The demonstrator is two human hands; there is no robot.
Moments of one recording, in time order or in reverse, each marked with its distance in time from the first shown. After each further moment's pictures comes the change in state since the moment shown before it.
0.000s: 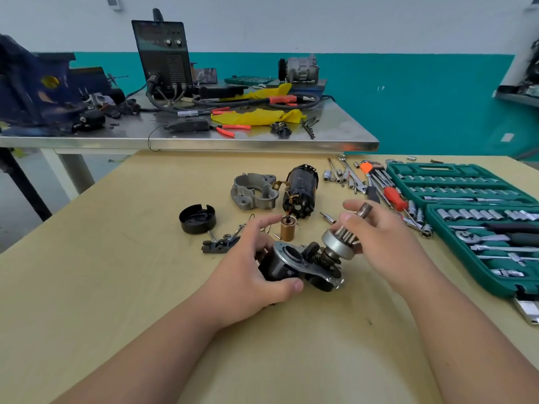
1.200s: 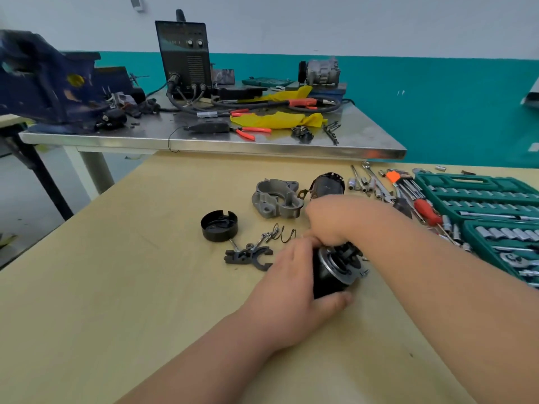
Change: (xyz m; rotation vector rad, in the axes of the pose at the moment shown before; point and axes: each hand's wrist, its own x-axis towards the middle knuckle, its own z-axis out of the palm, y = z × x) left_hand 0.012 0.002 0.017 0.389 -0.008 0.049; right_hand 0.075 -0.079 0.084 -1.509 -0.667 -0.264
